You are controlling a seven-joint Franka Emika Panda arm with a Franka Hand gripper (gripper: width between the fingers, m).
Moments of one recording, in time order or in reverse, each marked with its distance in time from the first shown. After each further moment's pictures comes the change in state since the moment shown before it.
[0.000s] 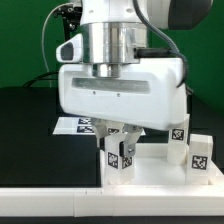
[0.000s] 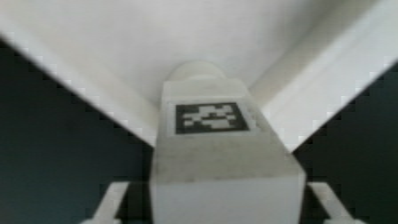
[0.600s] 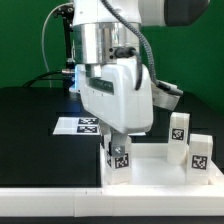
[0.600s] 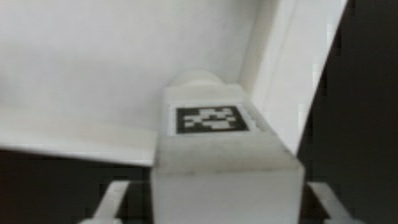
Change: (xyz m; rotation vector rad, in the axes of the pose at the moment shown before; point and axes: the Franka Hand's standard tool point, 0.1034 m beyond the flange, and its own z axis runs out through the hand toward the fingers) arm -0.004 0.005 -0.002 -0.021 -0.063 0.506
